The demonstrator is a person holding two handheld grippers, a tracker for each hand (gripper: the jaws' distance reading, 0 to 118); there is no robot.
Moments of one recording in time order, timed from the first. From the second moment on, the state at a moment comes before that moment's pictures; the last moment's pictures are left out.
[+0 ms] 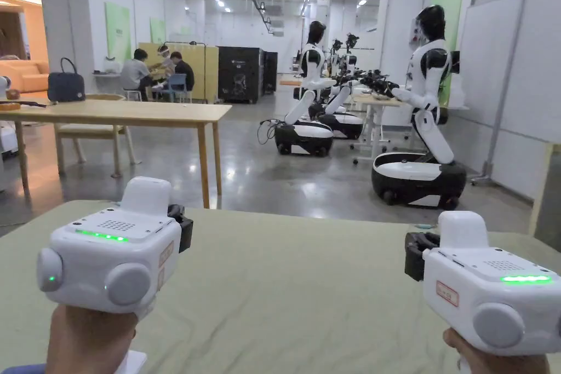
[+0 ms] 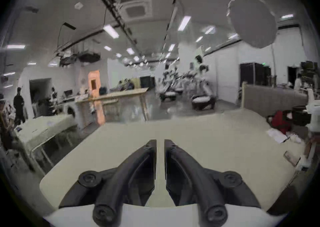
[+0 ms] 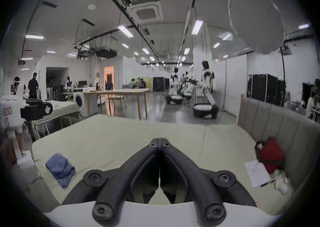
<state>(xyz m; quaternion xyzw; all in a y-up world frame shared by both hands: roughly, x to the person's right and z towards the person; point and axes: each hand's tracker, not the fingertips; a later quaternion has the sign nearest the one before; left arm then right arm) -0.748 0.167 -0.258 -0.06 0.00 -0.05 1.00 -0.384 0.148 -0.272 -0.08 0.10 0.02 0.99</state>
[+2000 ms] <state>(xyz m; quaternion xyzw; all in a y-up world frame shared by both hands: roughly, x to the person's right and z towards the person) -0.697 0.162 -0.257 -0.07 -0.04 0.00 1.00 -0.369 0.167 -0.261 -0.13 0.06 -0.06 0.99</state>
